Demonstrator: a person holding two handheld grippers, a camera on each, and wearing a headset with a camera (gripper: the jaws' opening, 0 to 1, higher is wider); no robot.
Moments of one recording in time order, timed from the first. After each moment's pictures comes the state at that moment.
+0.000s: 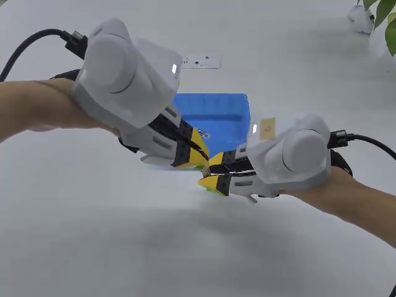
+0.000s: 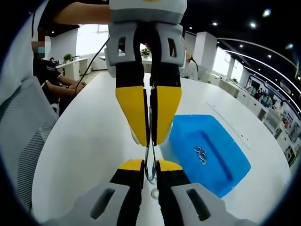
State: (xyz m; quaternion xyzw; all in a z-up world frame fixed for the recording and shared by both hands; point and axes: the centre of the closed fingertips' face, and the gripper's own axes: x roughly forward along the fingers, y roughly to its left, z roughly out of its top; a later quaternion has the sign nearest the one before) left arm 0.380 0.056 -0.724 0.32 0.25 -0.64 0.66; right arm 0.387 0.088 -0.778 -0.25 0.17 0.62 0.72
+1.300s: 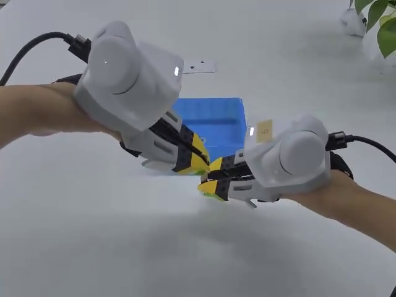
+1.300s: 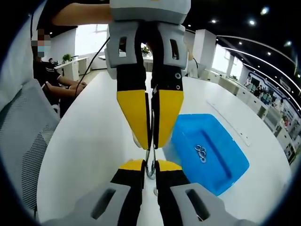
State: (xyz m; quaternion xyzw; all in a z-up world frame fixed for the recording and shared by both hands) left arm 0.374 0.054 -0.719 0.31 0.26 -0.64 0.65; right arm 0.382 0.085 -0.771 -0.25 0.19 0.62 0.72
